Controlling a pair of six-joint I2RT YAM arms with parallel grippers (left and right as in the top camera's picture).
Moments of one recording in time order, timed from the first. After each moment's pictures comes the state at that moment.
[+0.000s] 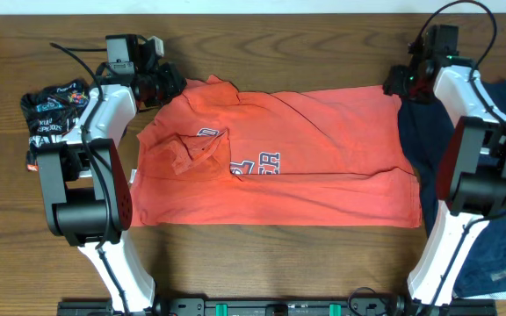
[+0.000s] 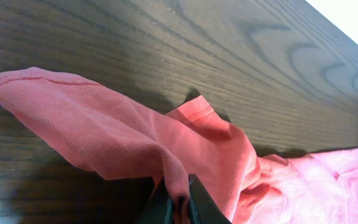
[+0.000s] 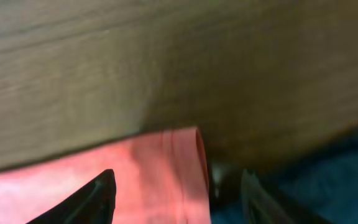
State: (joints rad) left arm 0.07 2.05 1.45 -0.35 0.50 -0.35; right arm -0.14 2.28 1.72 -0.59 -0.15 0.15
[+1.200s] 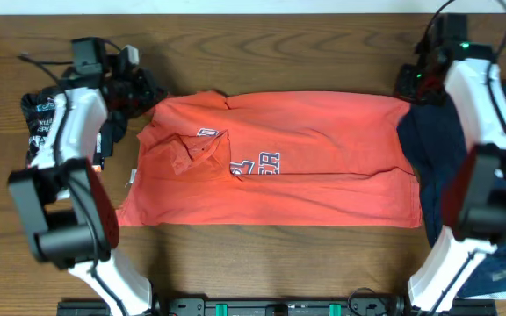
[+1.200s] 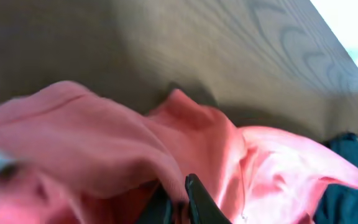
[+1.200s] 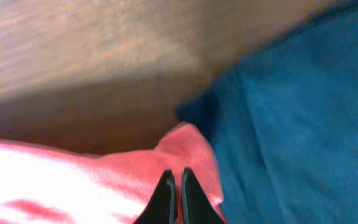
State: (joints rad) left arm 0.19 1.90 1.44 -0.68 0.61 -0.32; right arm -0.11 2.02 1.74 -1.00 -0.09 0.20
